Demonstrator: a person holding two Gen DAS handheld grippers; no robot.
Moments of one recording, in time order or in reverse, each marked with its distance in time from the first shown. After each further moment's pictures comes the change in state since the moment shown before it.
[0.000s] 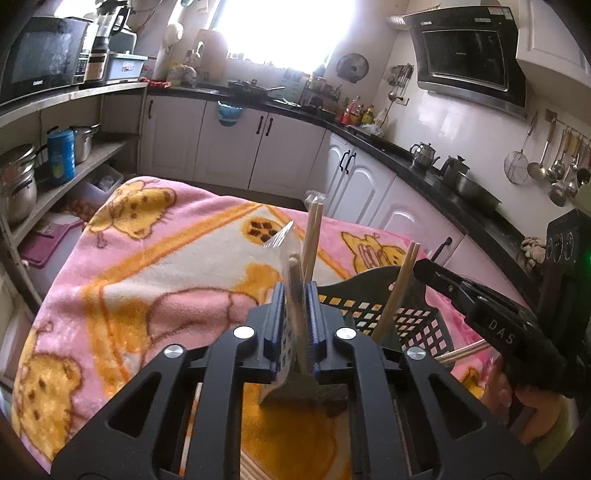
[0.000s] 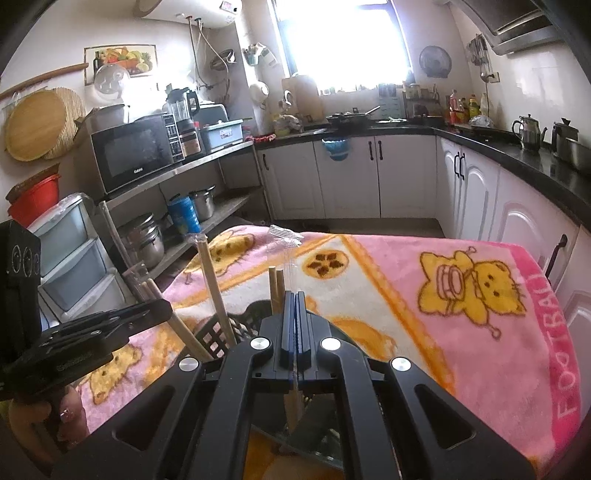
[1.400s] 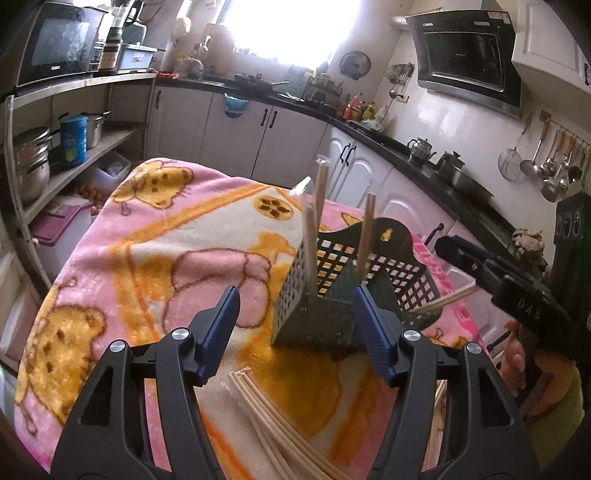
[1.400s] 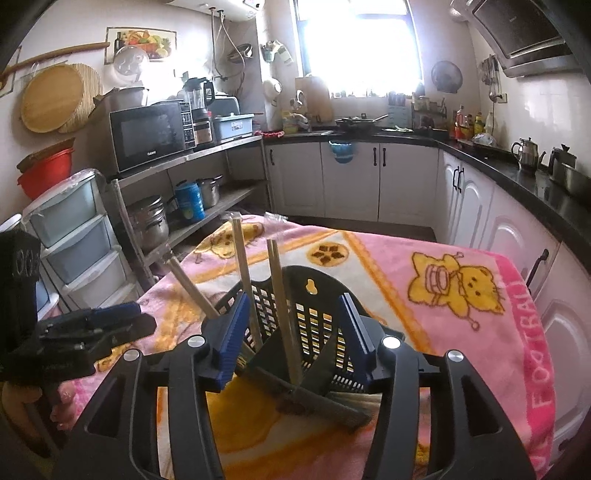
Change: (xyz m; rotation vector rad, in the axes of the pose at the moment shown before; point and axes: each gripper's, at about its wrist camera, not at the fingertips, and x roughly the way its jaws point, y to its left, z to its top) left arm -0.050 0.016 -0.038 -0.021 0.020 -0.011; right arm -0.050 0.024 -0.015 -0.094 0.005 -0.023
